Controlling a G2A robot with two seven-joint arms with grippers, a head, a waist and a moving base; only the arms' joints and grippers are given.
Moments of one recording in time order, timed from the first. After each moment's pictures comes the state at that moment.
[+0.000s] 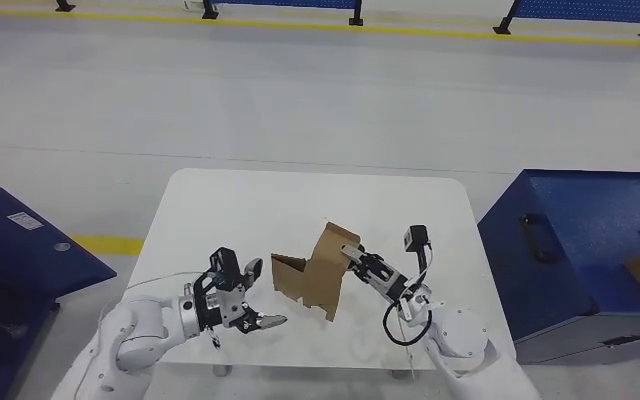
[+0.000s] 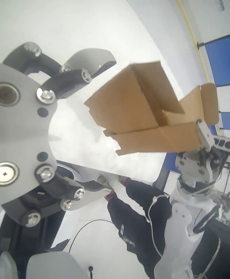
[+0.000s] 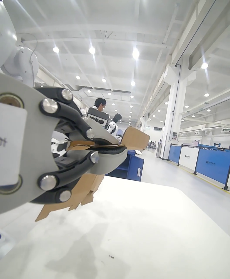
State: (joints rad) left arm 1.28 -1.07 -1.32 -1.70 0.89 -0.89 -0.37; right arm -1.36 -1.13 1.21 -1.78 0.26 -0.10 0.41
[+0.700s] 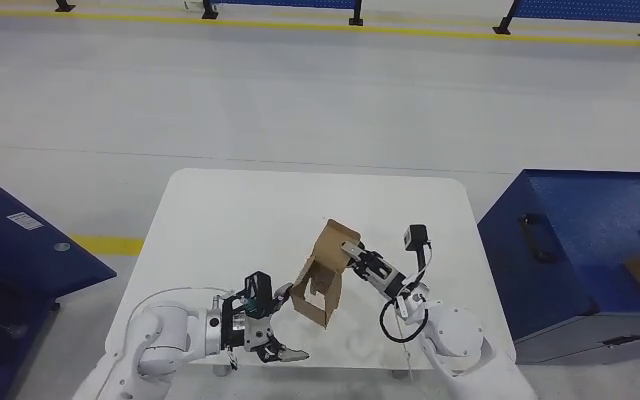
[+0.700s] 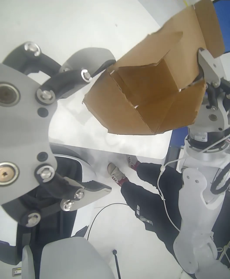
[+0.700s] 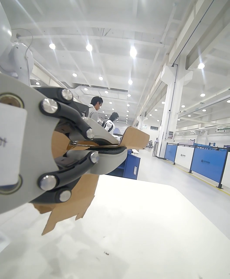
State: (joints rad) left arm 1.28 -1.06 -1.18 -1.76 0.82 -1.01 -0.44; right arm -1.34 -1.15 1.20 -1.75 0.24 -0.10 0.37
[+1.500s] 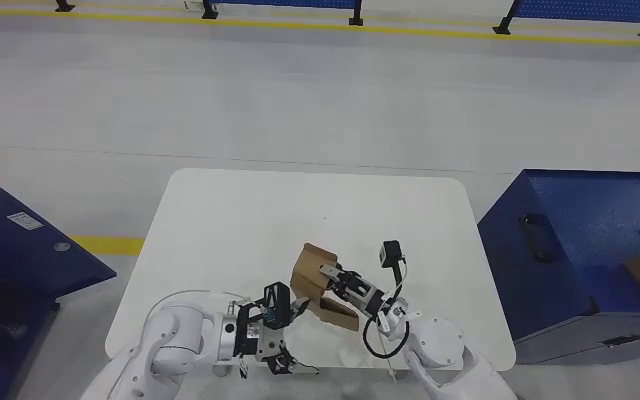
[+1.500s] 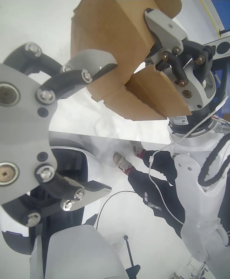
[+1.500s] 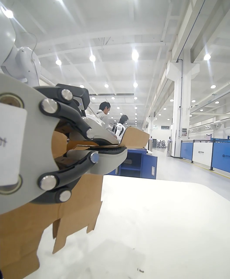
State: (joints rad) left arm 1.21 -1.03 -1.06 -1.74 0.79 -0.99 -0.47; right arm -1.36 -1.17 1.12 -1.72 0.29 -0.07 0.42
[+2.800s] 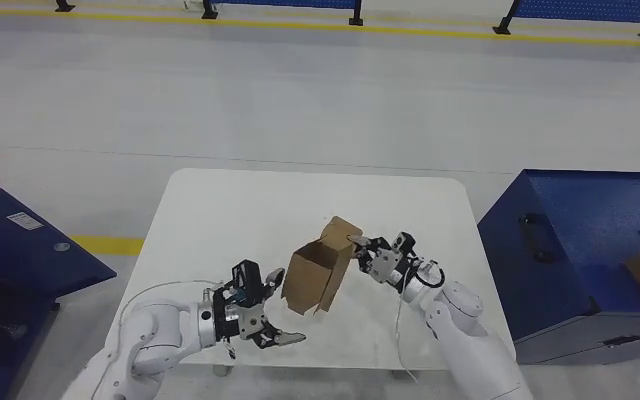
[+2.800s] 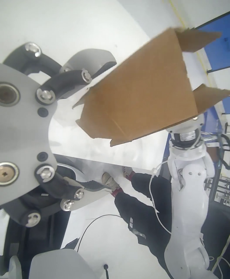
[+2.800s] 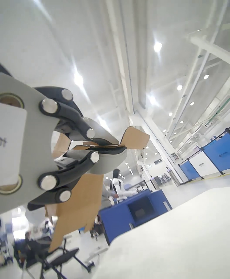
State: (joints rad) left arm 1.29 -1.01 -1.22 -1.80 0.95 -0.89 -0.21; right arm -1.20 -1.21 1.25 -1.46 1.07 0.32 0.52
